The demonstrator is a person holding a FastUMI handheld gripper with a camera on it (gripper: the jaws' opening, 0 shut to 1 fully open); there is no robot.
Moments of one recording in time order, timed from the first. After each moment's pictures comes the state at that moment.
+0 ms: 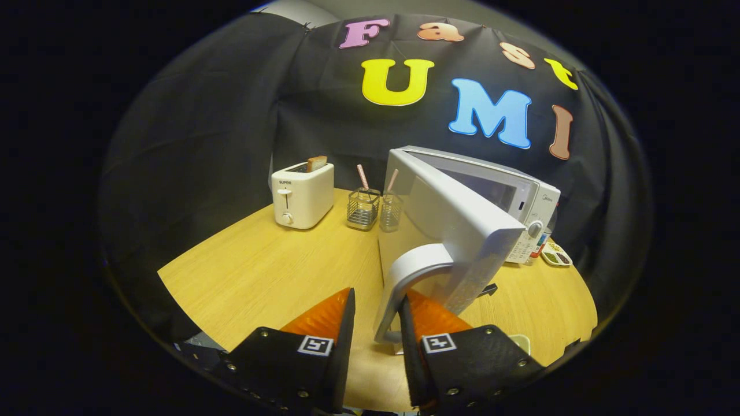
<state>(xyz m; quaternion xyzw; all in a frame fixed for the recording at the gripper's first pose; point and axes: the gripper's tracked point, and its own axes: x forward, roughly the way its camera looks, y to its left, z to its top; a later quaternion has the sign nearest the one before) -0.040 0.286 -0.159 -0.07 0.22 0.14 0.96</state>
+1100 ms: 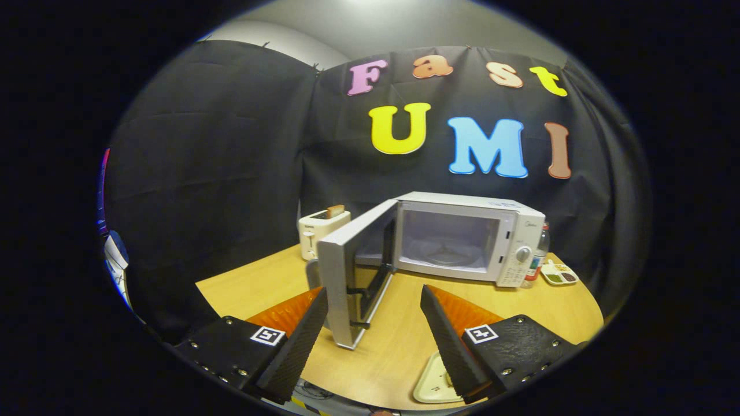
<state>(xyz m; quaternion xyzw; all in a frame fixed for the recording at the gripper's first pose) -0.082 0.183 -0.108 -0.03 0.11 0.19 0.97</state>
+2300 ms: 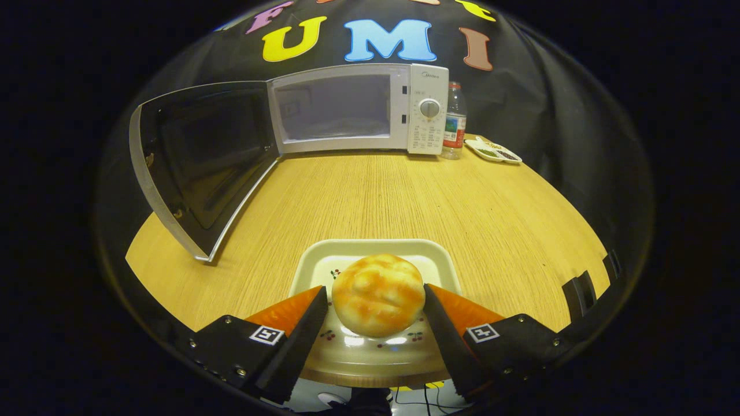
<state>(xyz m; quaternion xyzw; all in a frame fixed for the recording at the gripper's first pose) -0.076 0.057 -0.293 0.01 0.36 0.02 0.93</state>
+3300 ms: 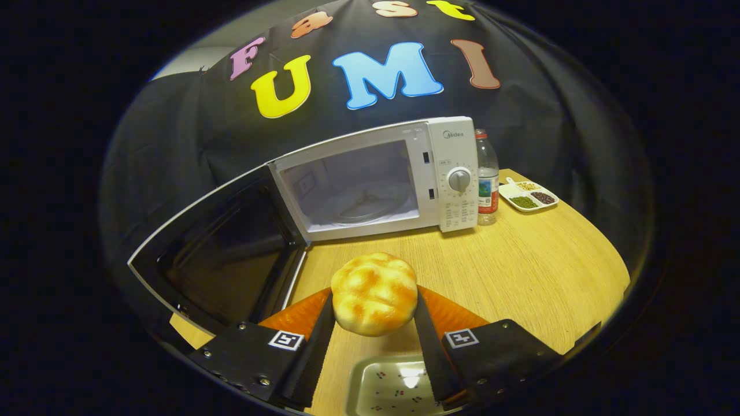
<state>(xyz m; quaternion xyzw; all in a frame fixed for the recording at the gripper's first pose) 0.058 0.096 -0.178 0.12 0.25 0.09 0.96</state>
